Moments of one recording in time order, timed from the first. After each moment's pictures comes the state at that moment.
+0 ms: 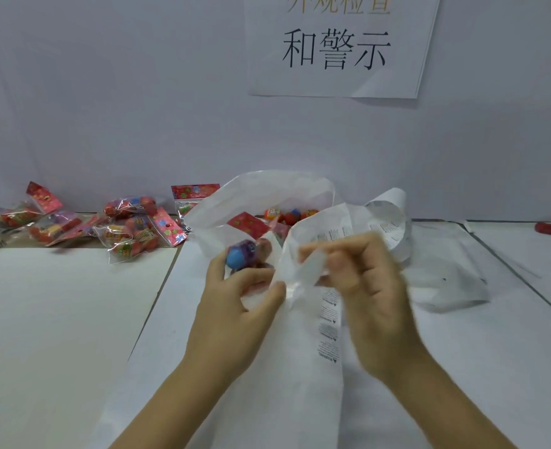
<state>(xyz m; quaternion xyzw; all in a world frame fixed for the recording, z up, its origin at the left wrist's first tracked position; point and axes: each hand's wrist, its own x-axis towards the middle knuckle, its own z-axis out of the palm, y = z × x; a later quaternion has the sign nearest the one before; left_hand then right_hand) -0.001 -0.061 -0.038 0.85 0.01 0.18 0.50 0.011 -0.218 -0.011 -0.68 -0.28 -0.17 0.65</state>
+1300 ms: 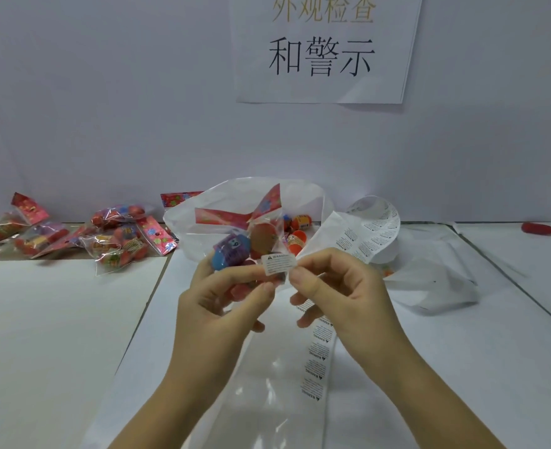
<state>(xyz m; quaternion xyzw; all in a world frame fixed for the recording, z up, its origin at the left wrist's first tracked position) -0.013 -0.070 -0.015 0.67 -0.03 0.22 0.71 0.016 -0.219 -0.006 -0.69 -0.20 -0.05 0.69</state>
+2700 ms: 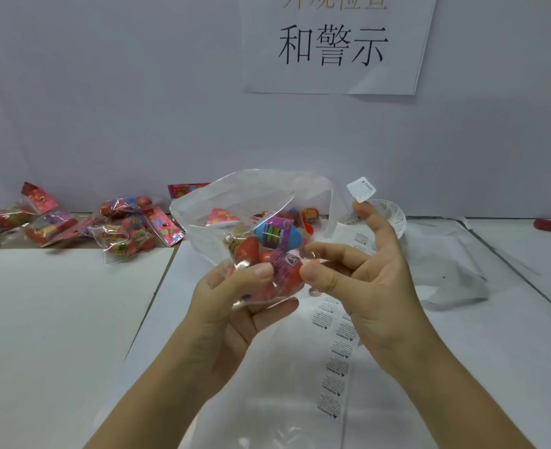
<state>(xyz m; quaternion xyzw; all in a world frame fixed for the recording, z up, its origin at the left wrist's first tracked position) -0.011 -0.057 -0.011 0.49 -0.01 -0.03 0.87 0.020 -0.221 -0.004 -0.62 -0.18 -0.03 0.77</state>
